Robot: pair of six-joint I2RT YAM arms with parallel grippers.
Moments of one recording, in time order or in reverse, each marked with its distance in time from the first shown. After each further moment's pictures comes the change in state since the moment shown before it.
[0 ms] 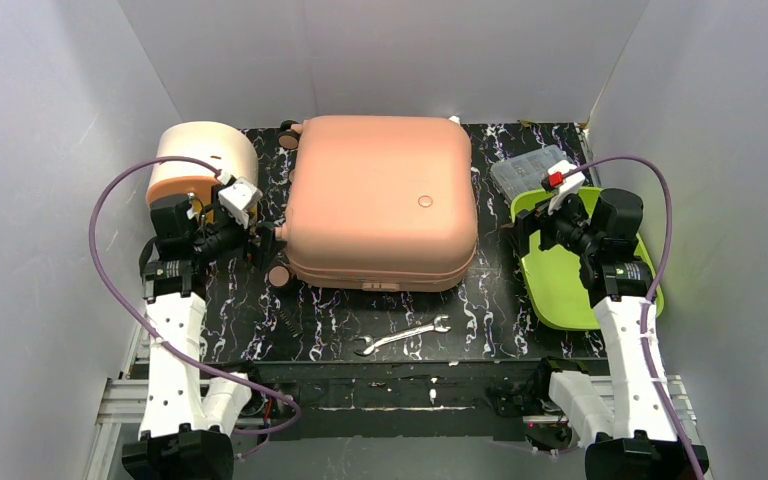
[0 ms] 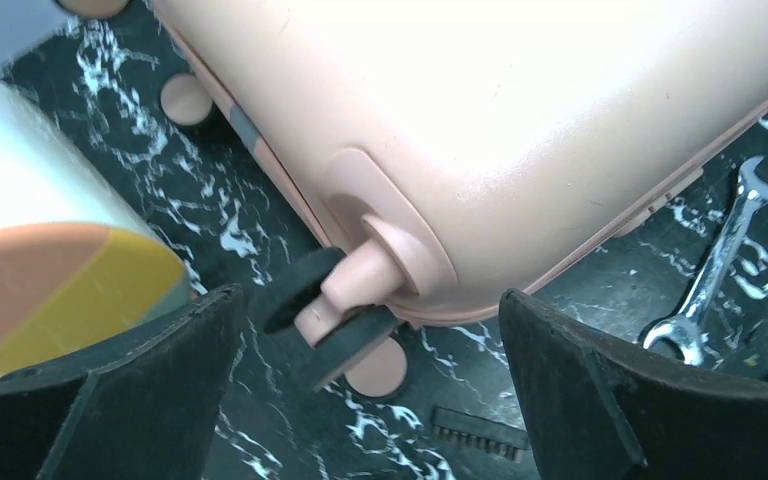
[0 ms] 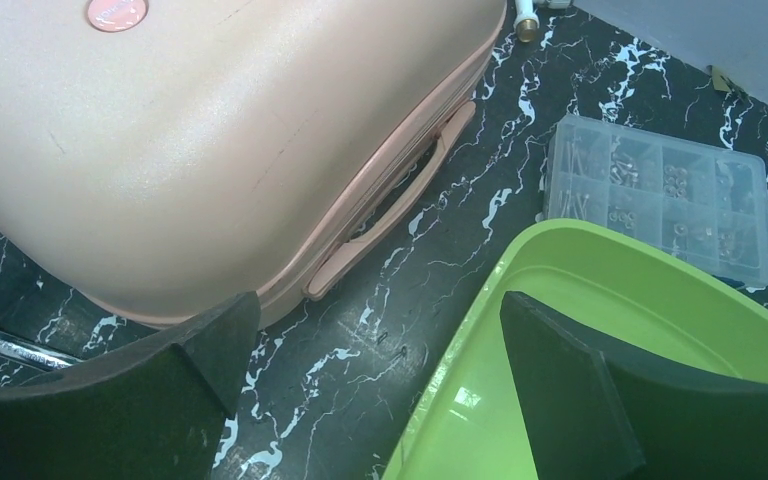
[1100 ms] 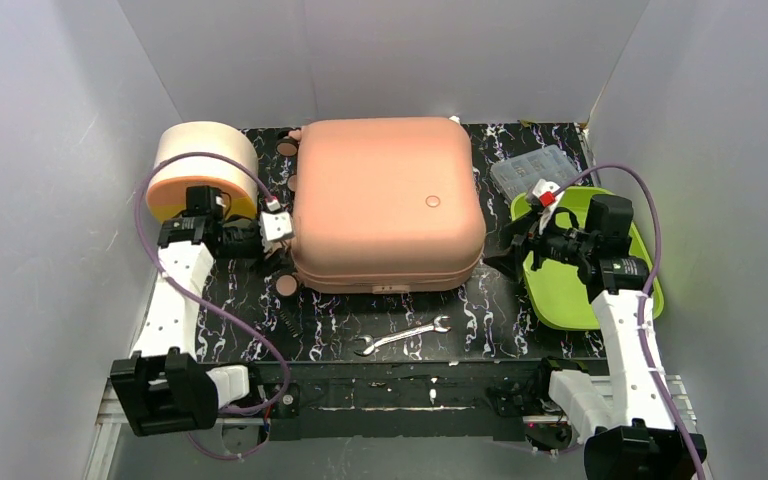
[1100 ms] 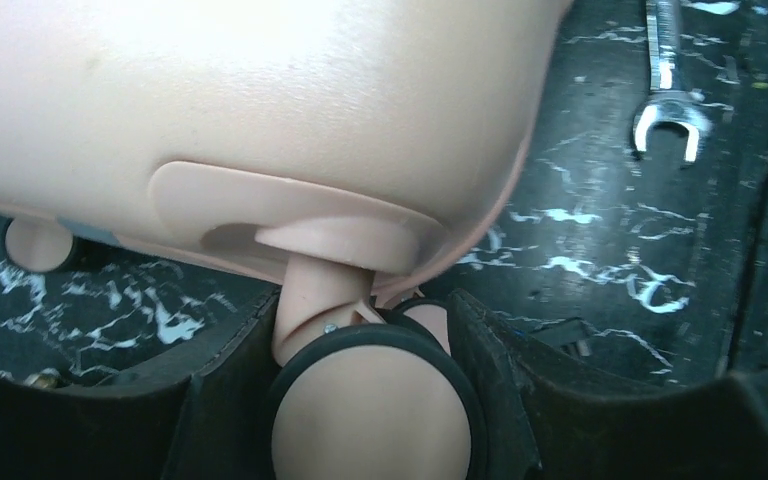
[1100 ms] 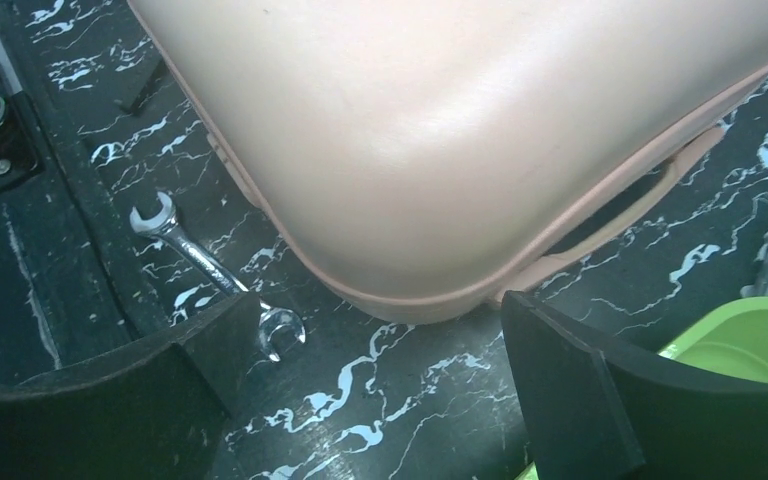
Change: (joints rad) left arm -0.058 0.343 0.115 -0.396 0.190 0.883; right arm -0.017 0.026 -0.024 -0.140 -0.394 -0.133
